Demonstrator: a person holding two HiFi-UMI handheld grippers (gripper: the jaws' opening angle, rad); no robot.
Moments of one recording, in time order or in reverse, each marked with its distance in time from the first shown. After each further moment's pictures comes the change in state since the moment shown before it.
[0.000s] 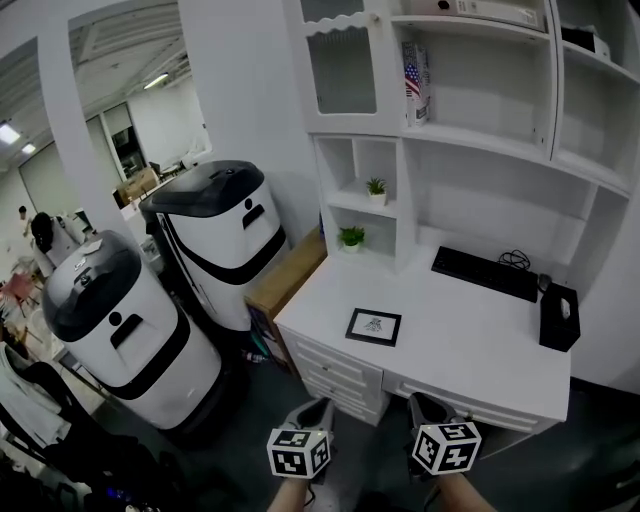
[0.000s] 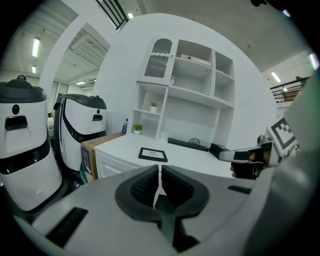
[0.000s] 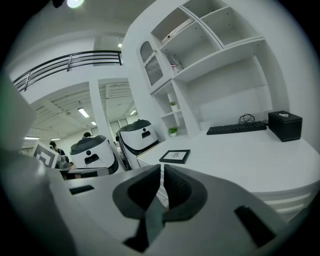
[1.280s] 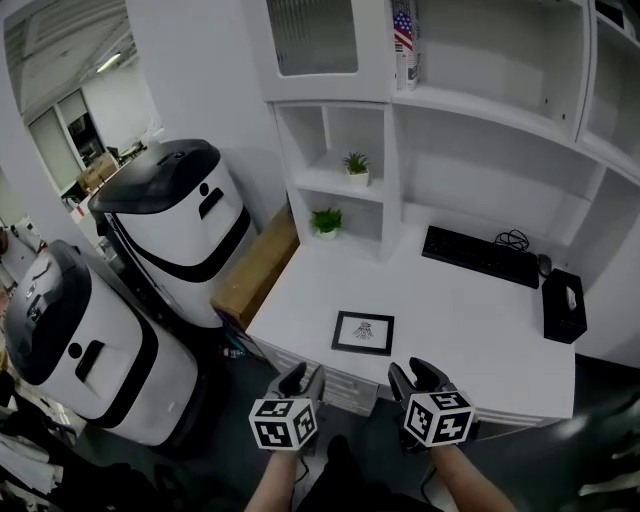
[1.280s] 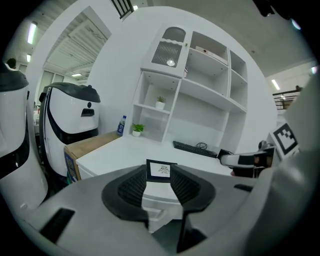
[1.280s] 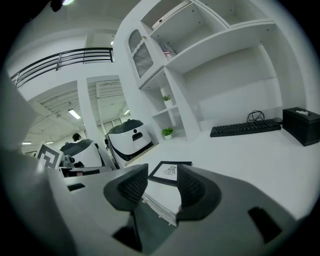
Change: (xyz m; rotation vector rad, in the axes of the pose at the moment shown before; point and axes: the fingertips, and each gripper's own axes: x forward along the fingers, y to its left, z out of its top) left arm 0.137 0.072 0.062 -0.031 0.031 -0.077; right arm 0.136 -0.032 0.049 0.046 0.021 -0.043
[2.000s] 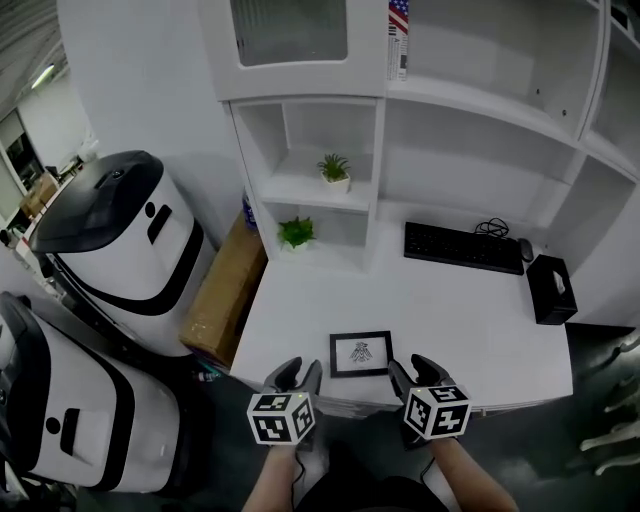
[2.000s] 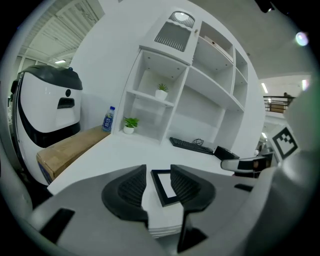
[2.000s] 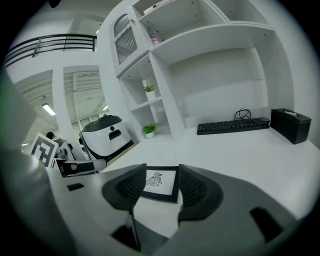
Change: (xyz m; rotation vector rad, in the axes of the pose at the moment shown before) left arm 0.097 0.056 0.038 0.034 0.105 -0.173; right arm 0.077 -0.025 0.011 0.069 0.041 -0.237
